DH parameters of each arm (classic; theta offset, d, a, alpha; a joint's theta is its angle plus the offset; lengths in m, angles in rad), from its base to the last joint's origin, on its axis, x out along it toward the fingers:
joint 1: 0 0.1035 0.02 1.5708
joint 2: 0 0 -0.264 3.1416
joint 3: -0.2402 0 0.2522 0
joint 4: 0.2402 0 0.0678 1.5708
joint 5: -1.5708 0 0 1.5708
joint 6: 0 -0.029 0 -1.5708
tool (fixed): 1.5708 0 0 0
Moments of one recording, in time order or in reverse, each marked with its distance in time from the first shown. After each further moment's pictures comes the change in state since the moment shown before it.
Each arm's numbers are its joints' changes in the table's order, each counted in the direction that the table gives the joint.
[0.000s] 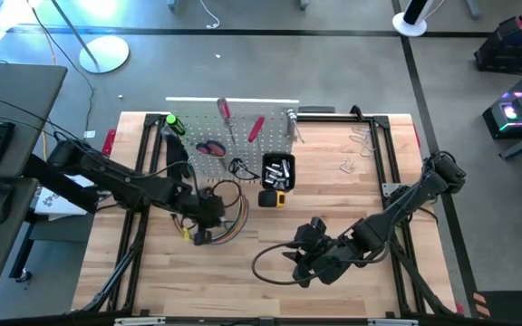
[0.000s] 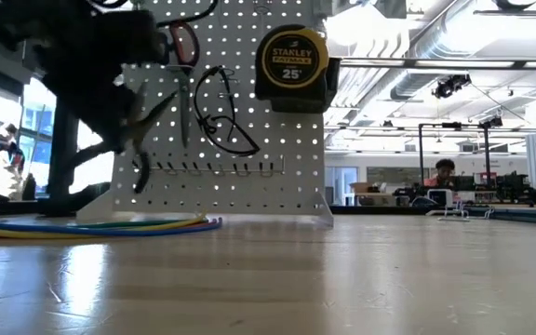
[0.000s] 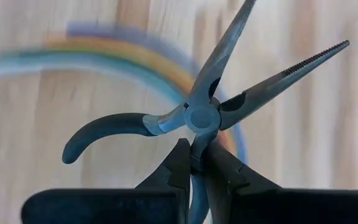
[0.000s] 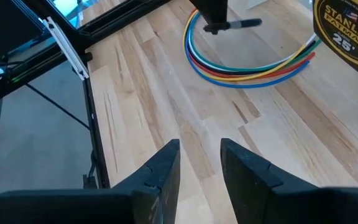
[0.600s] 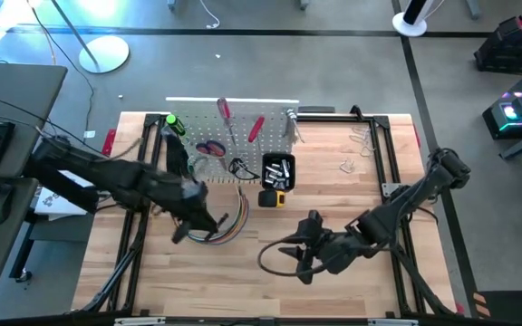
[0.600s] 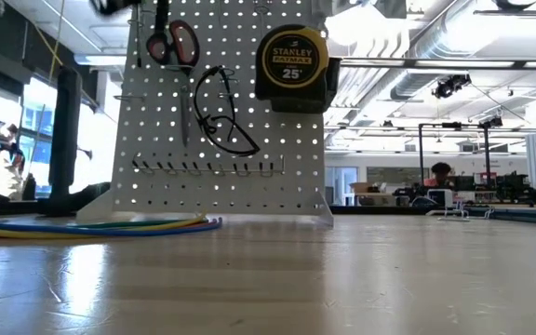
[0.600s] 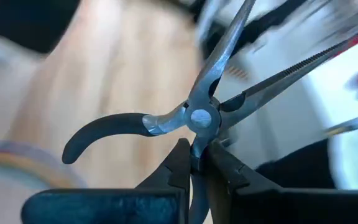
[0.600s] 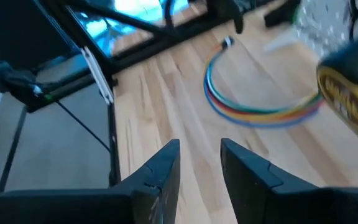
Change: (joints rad) left arm -0.045 0.252 -0.160 -0.122 -0.157 0.217; right arm -0.014 0.059 0.000 -0.093 -0.008 0.144
